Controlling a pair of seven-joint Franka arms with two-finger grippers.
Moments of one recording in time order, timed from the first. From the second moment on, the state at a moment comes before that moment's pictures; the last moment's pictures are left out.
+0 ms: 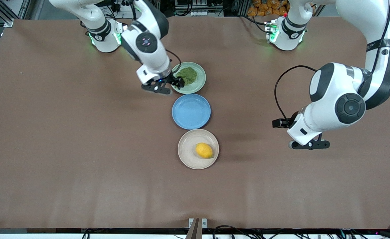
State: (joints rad) left arm -0.18 0.40 -0.10 -1.55 -0.03 1.77 -0.28; right arm 0.26 0.20 0.54 -2.15 0.02 2.32 1.05
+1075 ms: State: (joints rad) left arm -0.24 0.49 -0.12 -1.56 -0.04 1.91 -0.42; right arm 0.44 0.50 0.59 -2.20 -0.37 2.55 1.55
